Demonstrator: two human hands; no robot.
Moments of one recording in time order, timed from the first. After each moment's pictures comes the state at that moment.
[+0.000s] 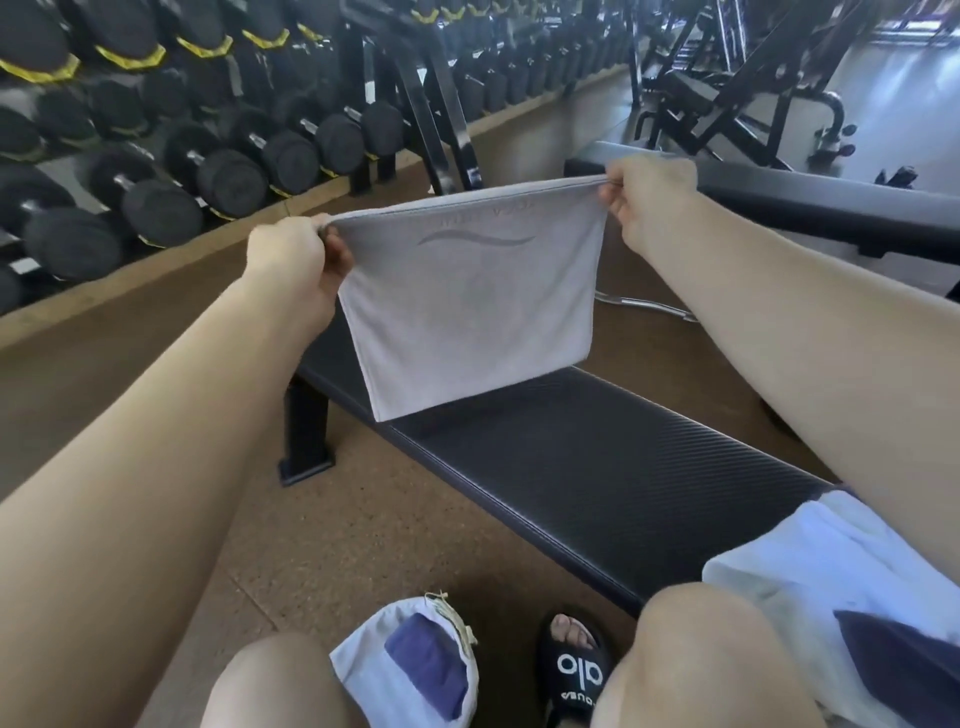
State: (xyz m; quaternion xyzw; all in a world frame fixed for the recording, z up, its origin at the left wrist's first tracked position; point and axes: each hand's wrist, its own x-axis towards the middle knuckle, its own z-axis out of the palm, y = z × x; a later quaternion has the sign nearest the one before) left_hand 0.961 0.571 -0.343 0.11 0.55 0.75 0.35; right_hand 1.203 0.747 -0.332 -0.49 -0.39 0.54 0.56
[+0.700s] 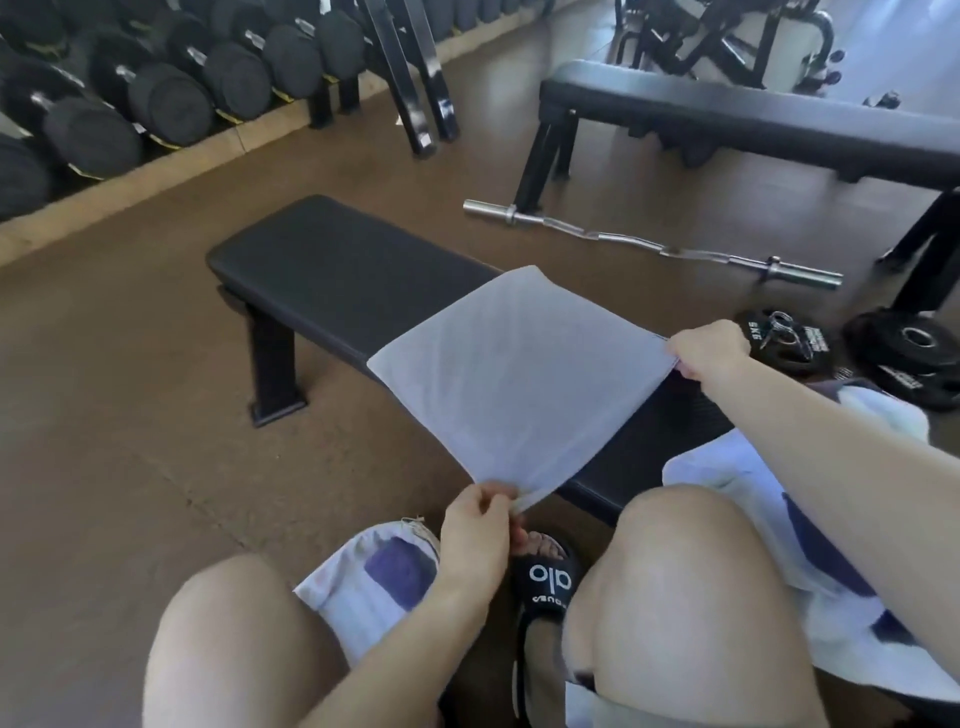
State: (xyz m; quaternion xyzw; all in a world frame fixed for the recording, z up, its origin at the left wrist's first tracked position) left_hand 1.186 0.428 -0.595 0.18 0.71 0.47 0.48; right_hand 1.375 0.708 -0.572 -0.77 -0.47 0.33 0.27
